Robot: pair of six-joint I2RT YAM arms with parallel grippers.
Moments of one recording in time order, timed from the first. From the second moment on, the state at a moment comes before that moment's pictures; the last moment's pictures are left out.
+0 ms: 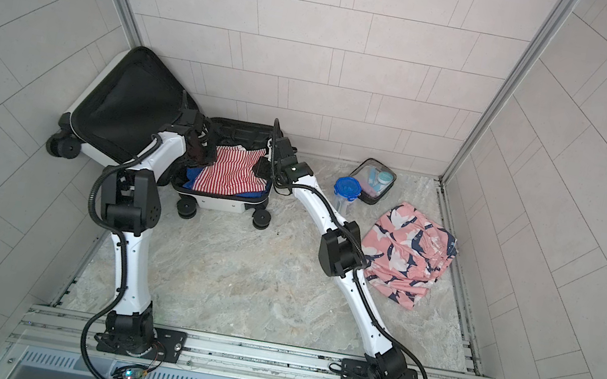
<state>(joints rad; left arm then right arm) 0.07 2.23 1.99 -0.82 0.09 -0.27 0.57 2.71 2.71 -0.61 -0.25 0.61</state>
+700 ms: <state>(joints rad) 0.07 2.28 2.05 -0.86 0.03 -0.25 0.58 2.61 2.71 -0.73 -0.15 0.53</state>
